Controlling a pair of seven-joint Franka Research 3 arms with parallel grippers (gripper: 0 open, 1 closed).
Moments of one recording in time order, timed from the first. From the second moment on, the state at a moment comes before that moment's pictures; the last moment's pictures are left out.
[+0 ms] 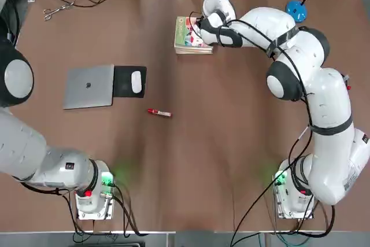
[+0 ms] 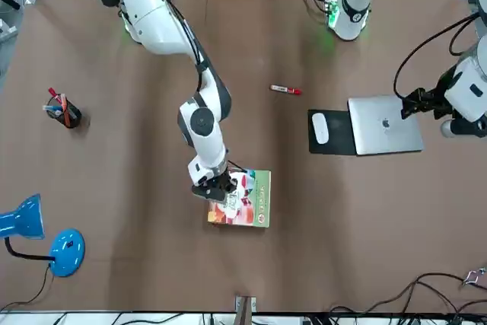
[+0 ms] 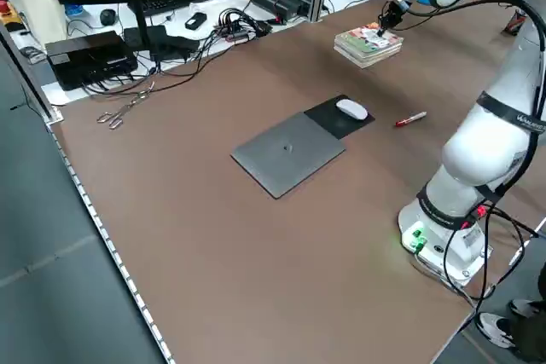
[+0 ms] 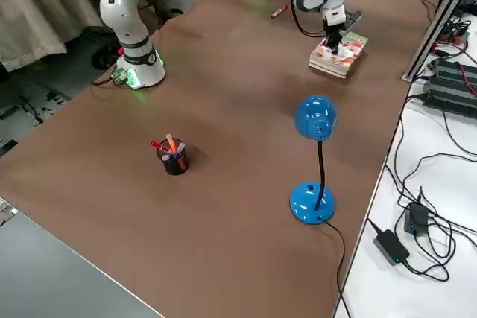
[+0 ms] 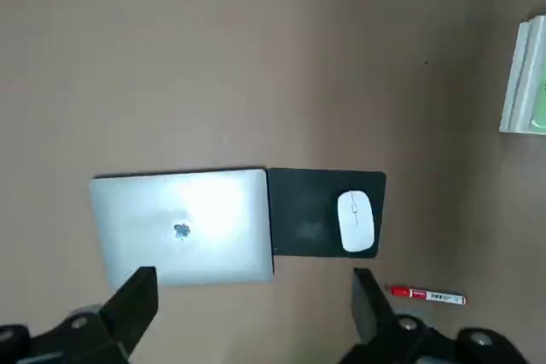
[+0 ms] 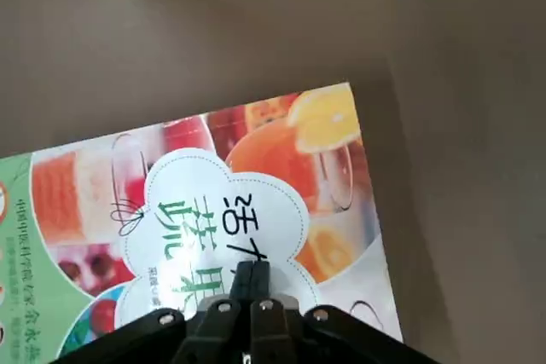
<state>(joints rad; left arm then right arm) -0.06 0.11 0.00 -1.52 -0.03 1.58 -0.05 0.68 0.86 -0.11 -1.37 0.01 2.50 0.87</state>
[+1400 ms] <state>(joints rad) -0.06 0.11 0.00 -1.52 -0.03 1.58 -0.05 0.70 0.86 -0.11 -1.31 -0.04 2.51 0.87</state>
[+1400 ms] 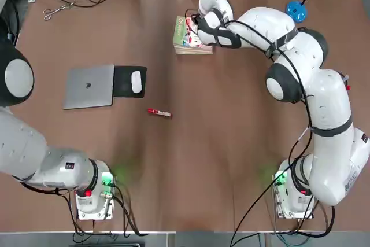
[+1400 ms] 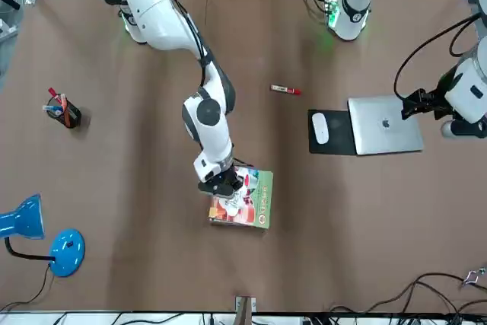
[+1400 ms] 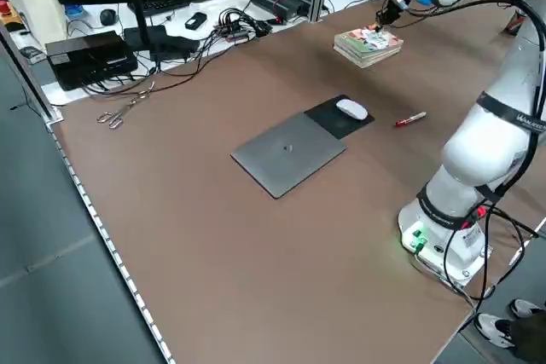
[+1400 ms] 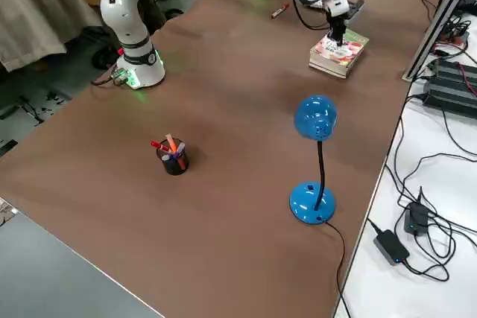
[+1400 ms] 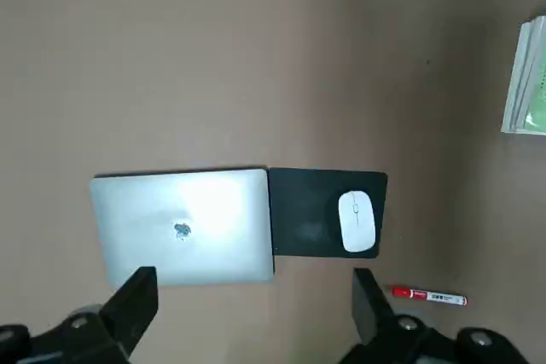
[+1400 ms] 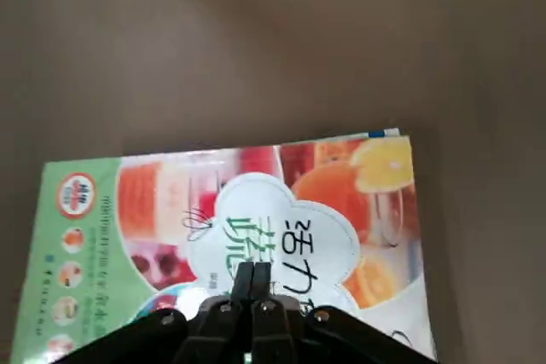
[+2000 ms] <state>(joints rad) -0.06 0.11 0.01 -1.51 -0.03 1.58 -0.05 0.62 0.73 -0.15 -1.25 -0.04 2.36 0.78</state>
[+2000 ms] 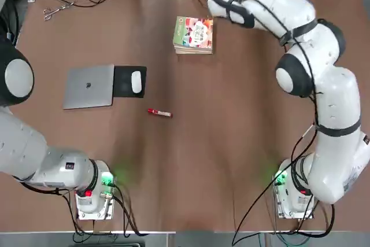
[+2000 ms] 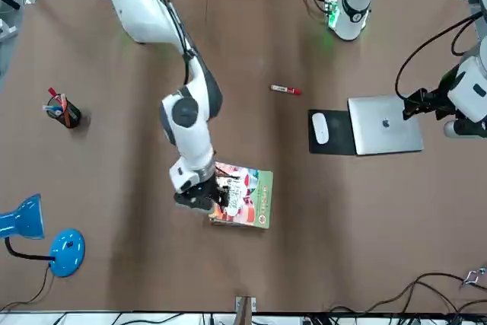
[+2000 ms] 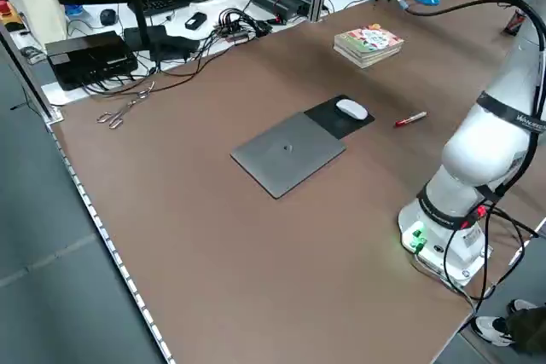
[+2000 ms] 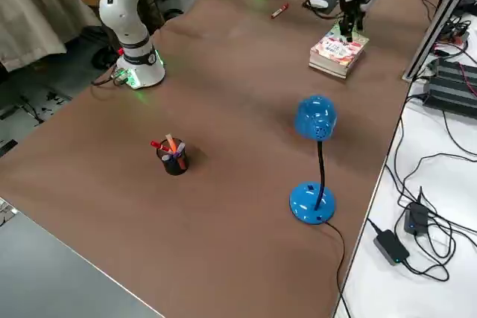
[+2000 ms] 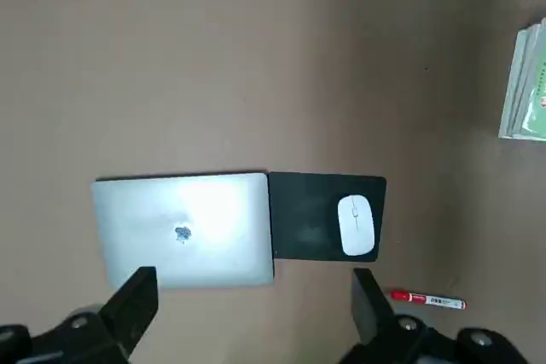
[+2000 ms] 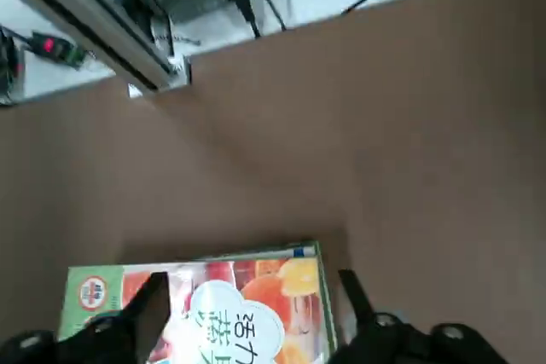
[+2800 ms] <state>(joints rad) -0.04 0.11 0.01 -1.51 -0.03 1.58 -0.05 0.22 0.47 -0.15 -1.25 0.12 1.90 0.12</state>
